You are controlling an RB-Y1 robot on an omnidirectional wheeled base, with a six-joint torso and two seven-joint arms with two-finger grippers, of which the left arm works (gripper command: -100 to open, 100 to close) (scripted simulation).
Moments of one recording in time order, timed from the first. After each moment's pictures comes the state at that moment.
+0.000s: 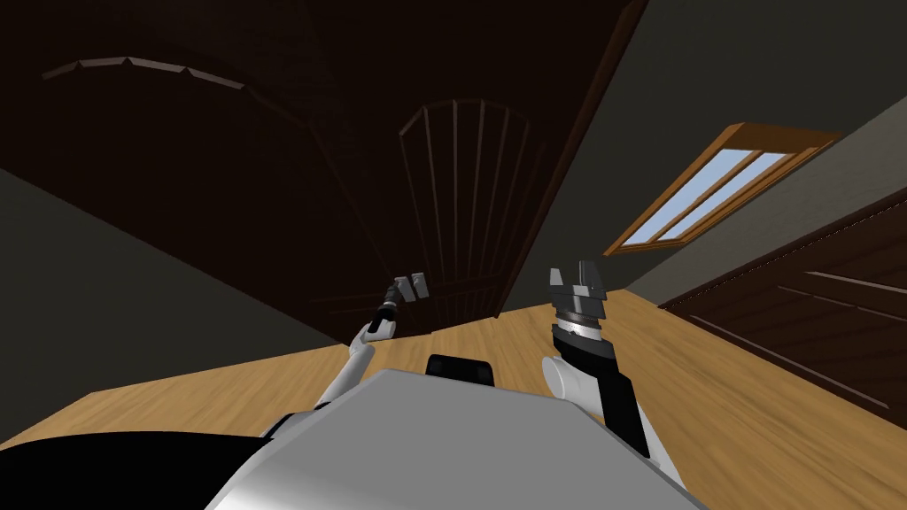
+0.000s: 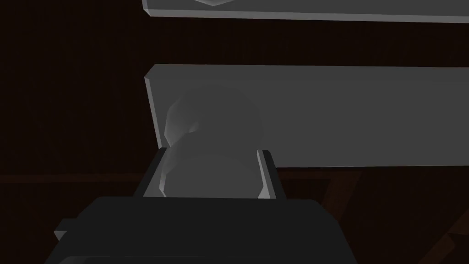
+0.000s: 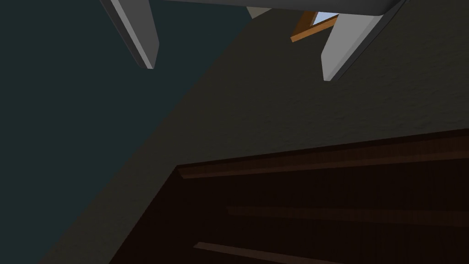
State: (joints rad) arm 0.03 0.30 0.18 -1.18 0.15 -0.34 0.14
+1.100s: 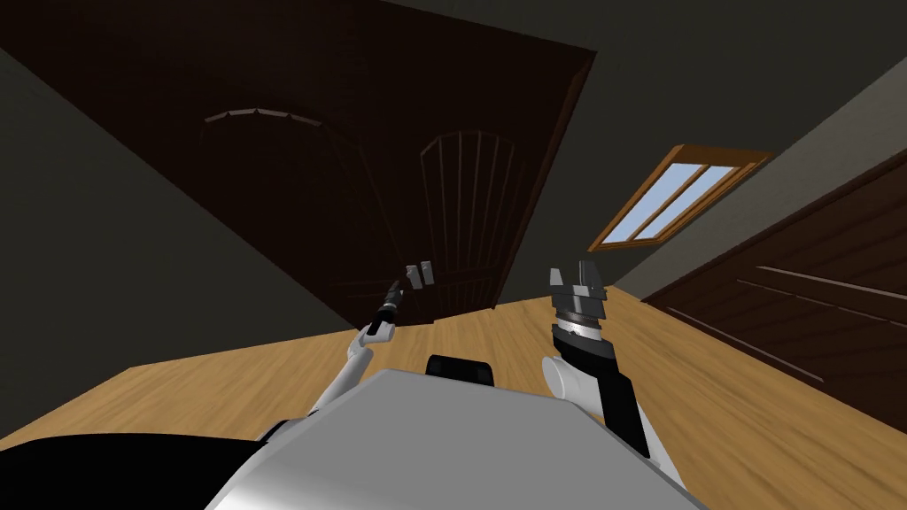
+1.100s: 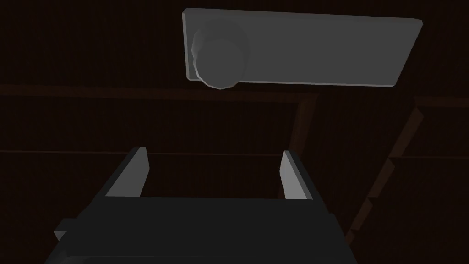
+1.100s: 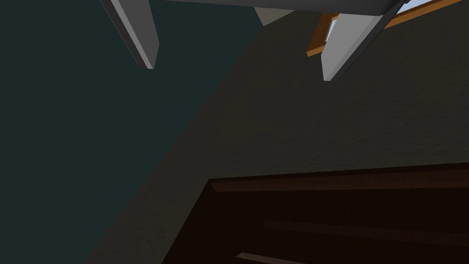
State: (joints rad) arm 0.07 0.31 0.15 -1.22 0.15 -0.35 0.16
